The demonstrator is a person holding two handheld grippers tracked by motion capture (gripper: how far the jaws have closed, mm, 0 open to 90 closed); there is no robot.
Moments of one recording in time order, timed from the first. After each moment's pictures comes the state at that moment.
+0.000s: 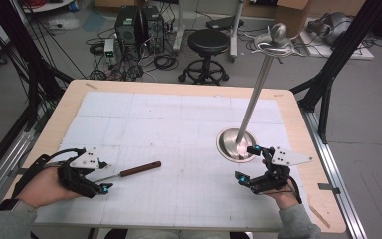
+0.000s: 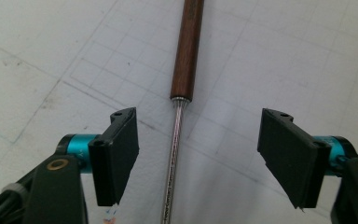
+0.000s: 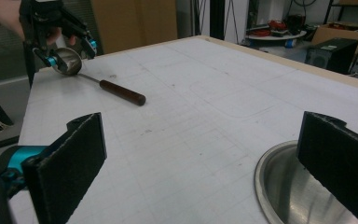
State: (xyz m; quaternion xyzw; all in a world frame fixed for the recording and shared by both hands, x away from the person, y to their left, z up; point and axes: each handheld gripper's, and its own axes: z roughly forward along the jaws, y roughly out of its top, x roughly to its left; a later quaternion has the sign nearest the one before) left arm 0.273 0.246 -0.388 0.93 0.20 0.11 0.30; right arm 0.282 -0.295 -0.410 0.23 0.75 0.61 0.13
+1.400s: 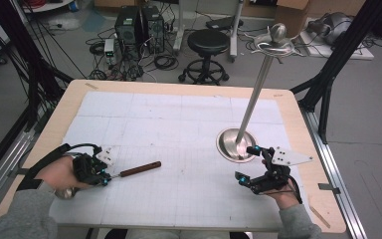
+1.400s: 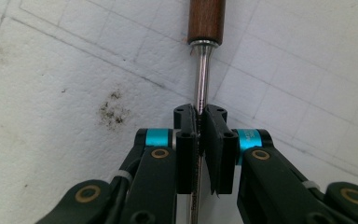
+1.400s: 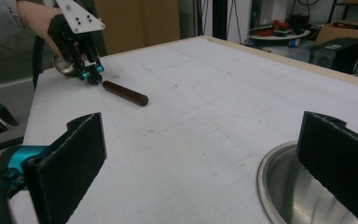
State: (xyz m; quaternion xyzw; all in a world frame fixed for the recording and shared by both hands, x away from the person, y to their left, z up) left arm 0.307 0.231 -0.409 0.97 0.19 0.05 0.16; right arm 0.283 -0.296 -0.410 0.23 0.75 0.61 0.13
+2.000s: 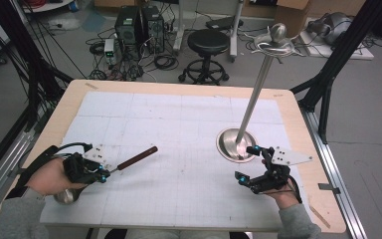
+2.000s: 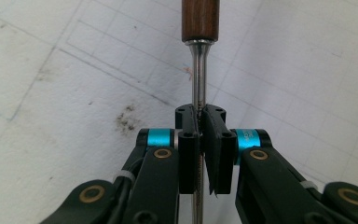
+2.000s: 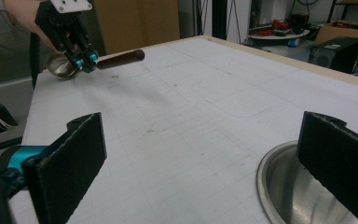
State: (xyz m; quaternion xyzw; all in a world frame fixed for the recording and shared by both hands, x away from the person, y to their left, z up) left arm 0.291 0.244 -0.387 0.94 0.22 0.09 0.23; right arm 0.284 -0.296 -0.410 0.23 0.75 0.61 0.13
